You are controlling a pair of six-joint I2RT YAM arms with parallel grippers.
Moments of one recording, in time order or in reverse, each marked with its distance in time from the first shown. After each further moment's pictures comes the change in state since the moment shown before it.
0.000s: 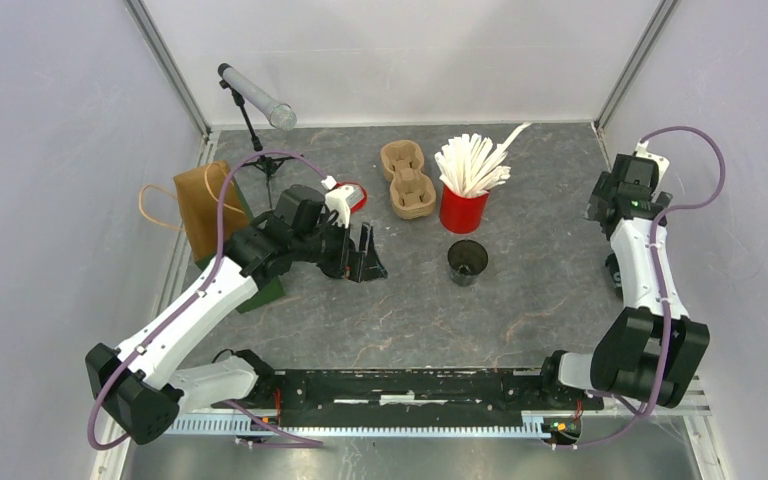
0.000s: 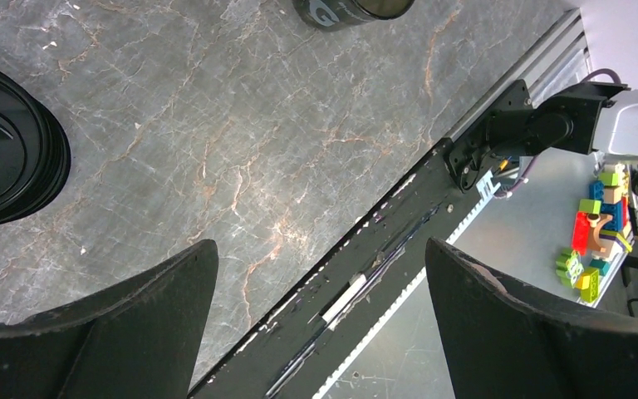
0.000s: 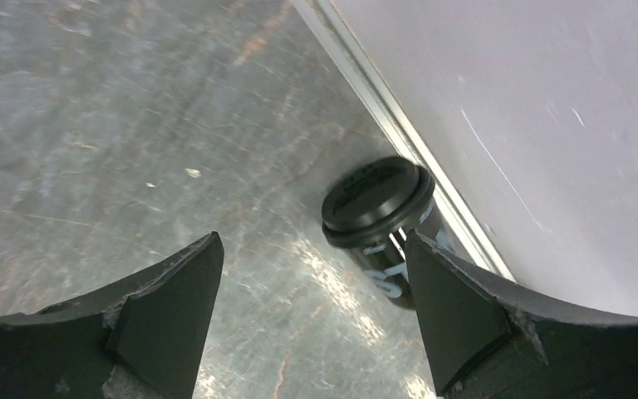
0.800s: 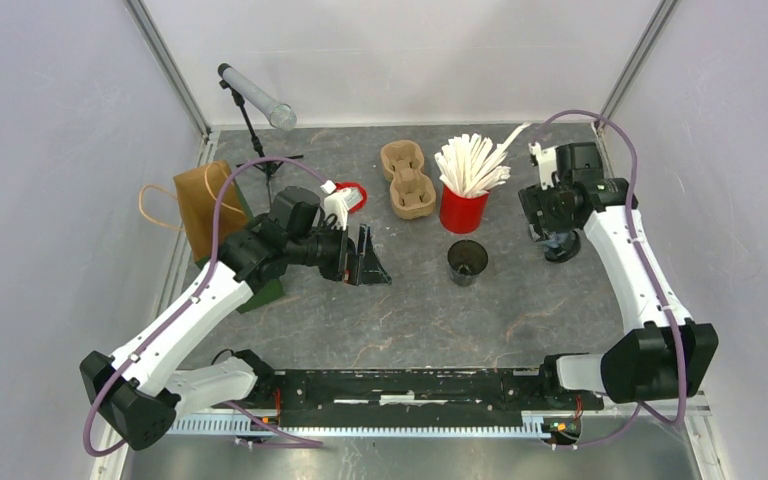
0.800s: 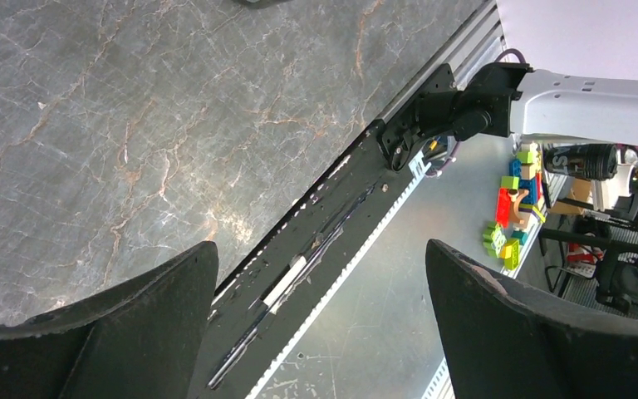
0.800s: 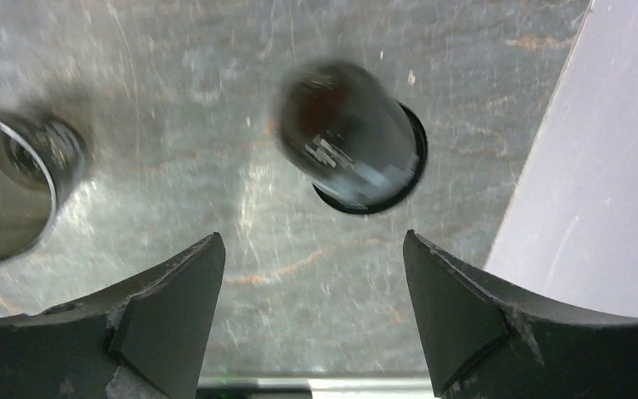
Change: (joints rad) left arm 0.000 -0.030 -0.004 -0.001 0.137 -0.098; right arm 0.355 0.009 0.193 -0.463 -0.233 -0.359
